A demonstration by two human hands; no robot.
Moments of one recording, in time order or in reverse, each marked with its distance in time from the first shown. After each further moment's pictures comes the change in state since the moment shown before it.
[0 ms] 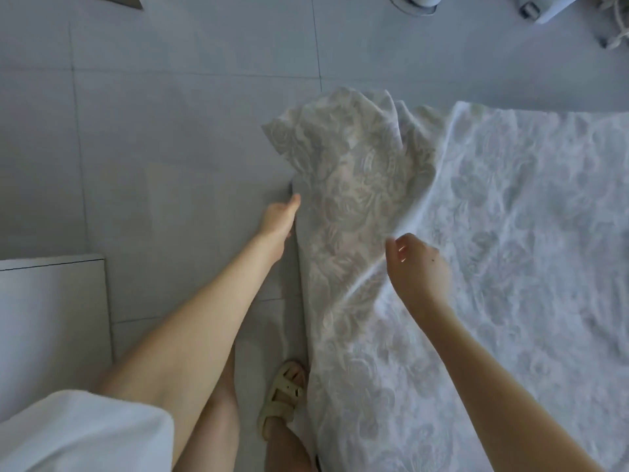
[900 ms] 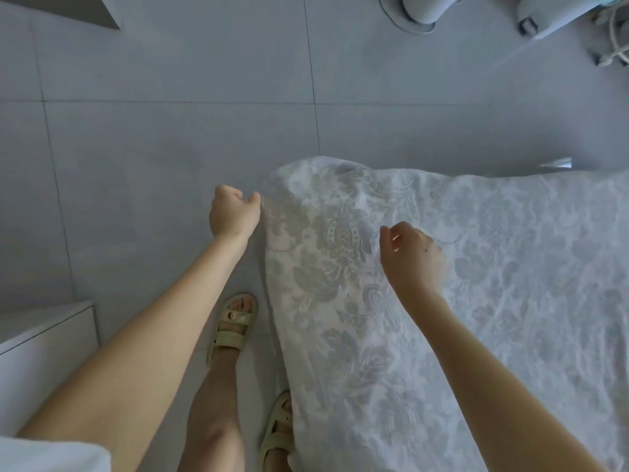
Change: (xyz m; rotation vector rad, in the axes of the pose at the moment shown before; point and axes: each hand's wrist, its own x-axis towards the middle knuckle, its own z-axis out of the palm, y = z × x) left_hand 0.110 0.129 -0.055 0.346 0.366 0.189; right_hand 0.142 -0.100 -0.034 -0.099 0.046 0.020
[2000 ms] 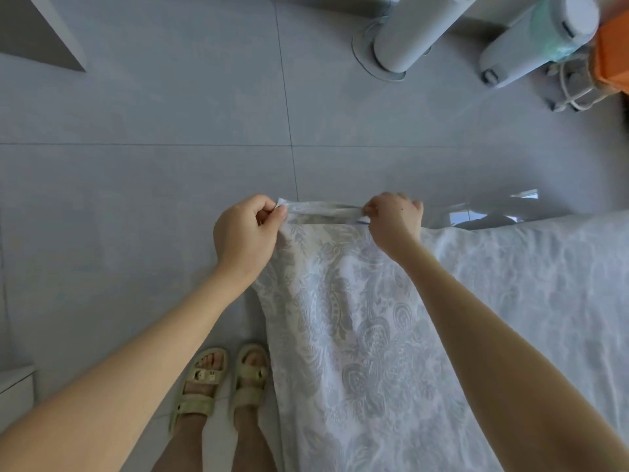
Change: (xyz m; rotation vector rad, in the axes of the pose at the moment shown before) left_hand -0.001 0.081 0.027 -0.027 -0.058 0.591; right_hand 0.171 -0.025 -0.005 -0.249 -0.078 -0.222
